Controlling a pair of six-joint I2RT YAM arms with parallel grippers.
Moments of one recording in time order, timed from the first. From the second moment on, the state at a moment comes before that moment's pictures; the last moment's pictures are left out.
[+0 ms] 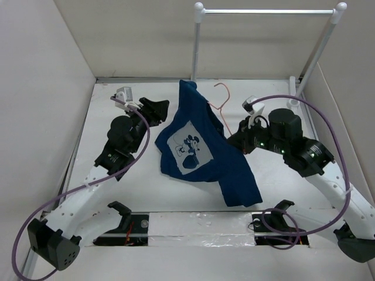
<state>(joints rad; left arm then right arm) -0.54 0.89 0.86 0.11 -0.21 -0.66 0.67 0.98 1.23 -0.68 -0.23 0.19</state>
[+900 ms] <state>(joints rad) -0.81 0.98 0.79 0.24 -0.02 -0.65 0.30 1.11 1.33 -0.64 0.12 0.15</state>
